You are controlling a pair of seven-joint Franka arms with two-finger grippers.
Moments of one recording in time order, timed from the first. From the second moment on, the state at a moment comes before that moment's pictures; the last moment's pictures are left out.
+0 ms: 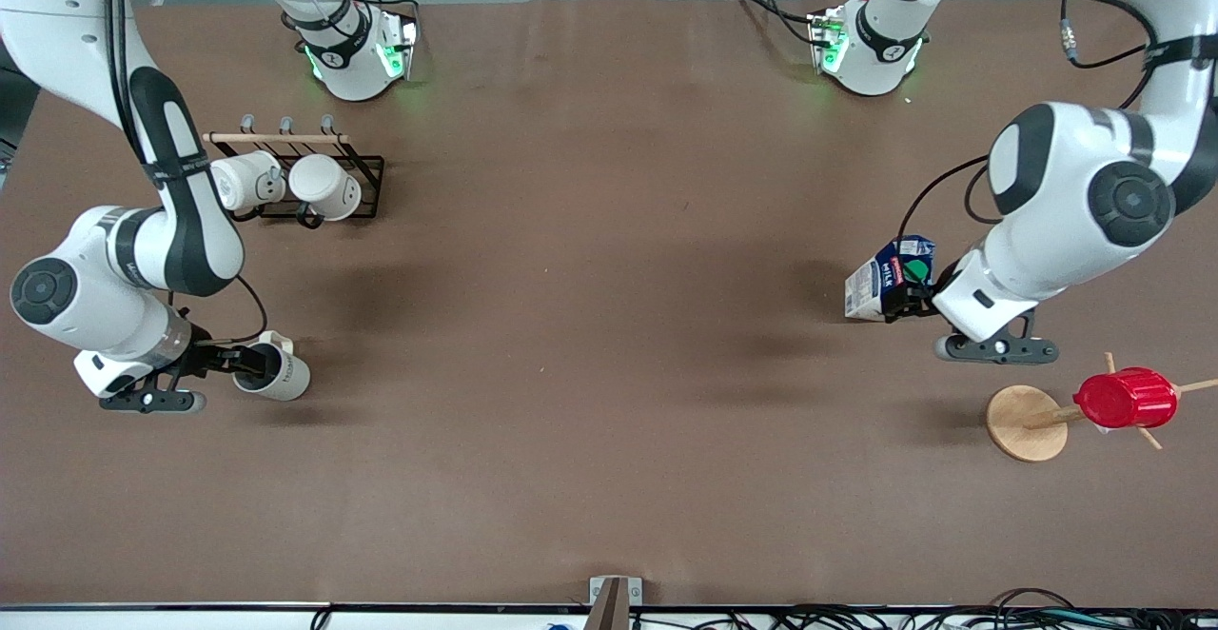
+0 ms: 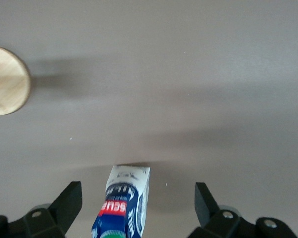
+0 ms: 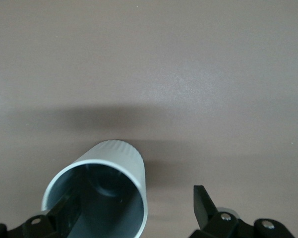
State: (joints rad) left arm -0.02 0.27 -0.18 -1.83 0.01 2.10 -0.12; right arm -0.05 0.52 -0.08 -1.82 0.02 2.40 -0.11
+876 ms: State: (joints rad) left arm -0.02 0.27 -0.18 -2.05 0.02 2.32 -0.12; right arm -0.05 0.56 -0.08 -1.83 0.02 2.45 -0.12
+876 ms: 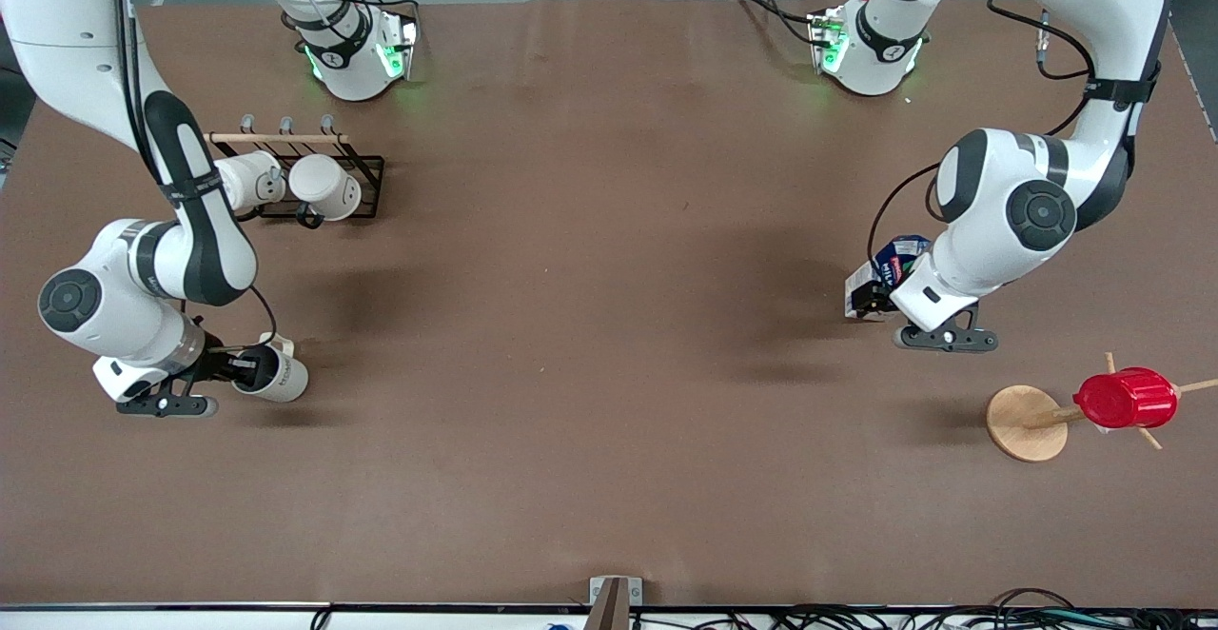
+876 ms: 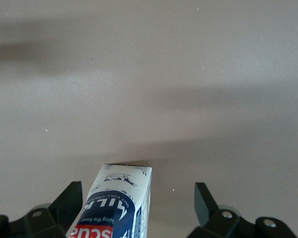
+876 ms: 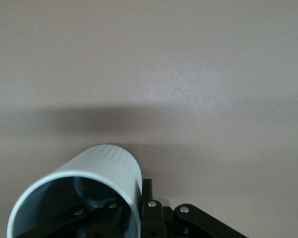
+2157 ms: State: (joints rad) left arm 0.00 0.27 -0.18 -2.05 0.02 2.34 -0.12; right arm 0.21 0.56 0.27 -1.60 -0.06 2.21 0.34
